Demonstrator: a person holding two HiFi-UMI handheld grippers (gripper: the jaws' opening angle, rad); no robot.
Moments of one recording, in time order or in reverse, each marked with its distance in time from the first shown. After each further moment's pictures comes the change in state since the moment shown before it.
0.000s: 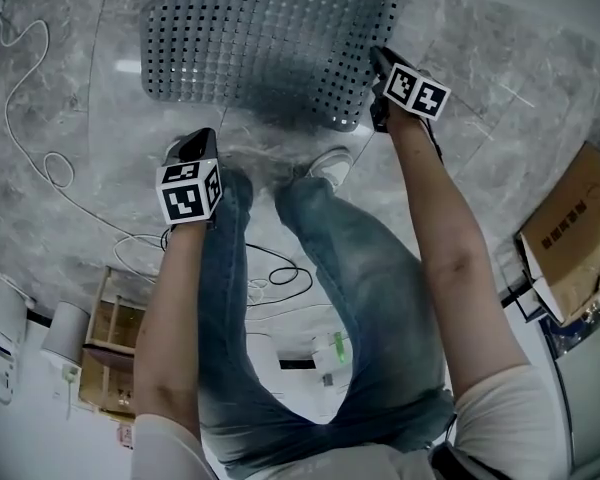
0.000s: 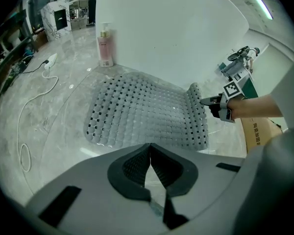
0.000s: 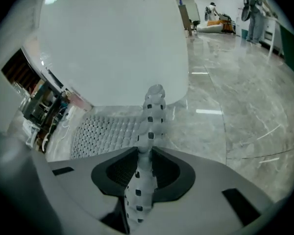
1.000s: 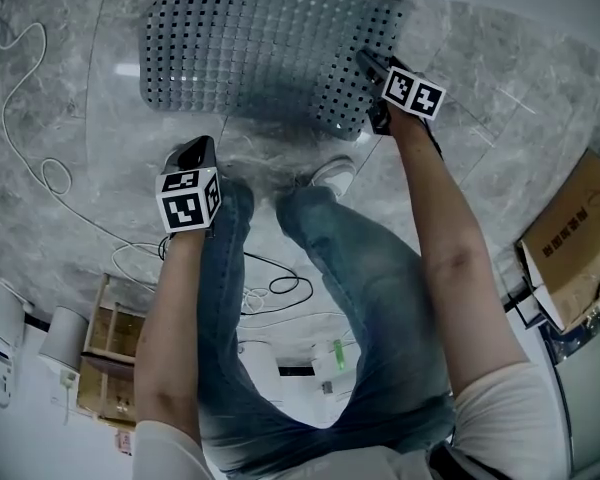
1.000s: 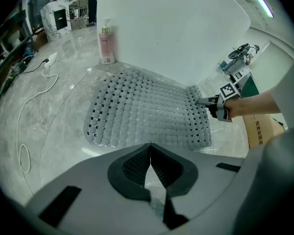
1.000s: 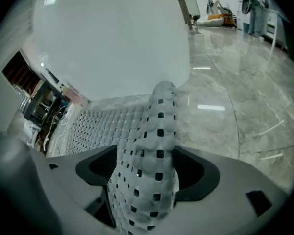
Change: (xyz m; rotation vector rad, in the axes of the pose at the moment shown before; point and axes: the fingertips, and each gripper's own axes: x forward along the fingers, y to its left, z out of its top) left arm 0.017 0.010 -0.011 0.009 0.008 0.016; right arm 0.040 -0.015 -0.023 0.028 0.032 0.030
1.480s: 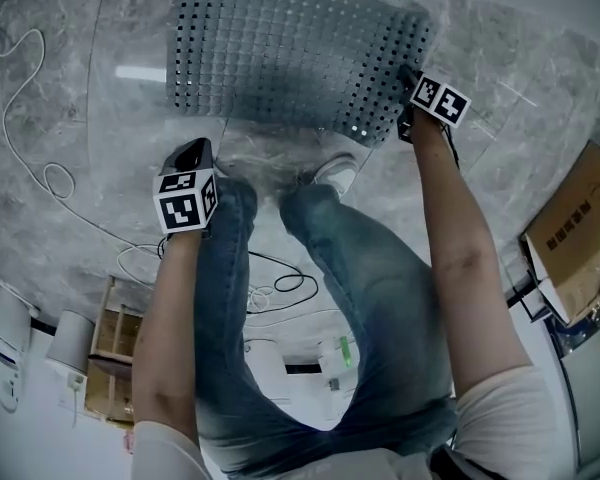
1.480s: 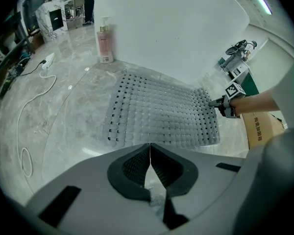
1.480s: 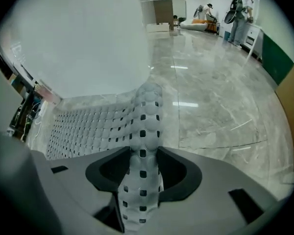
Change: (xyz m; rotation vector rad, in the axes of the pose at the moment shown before) left arm -0.007 0.019 0.005 0.025 0.023 -0.009; right arm -0.051 -0.079 0.001 0.071 0.041 -0.281
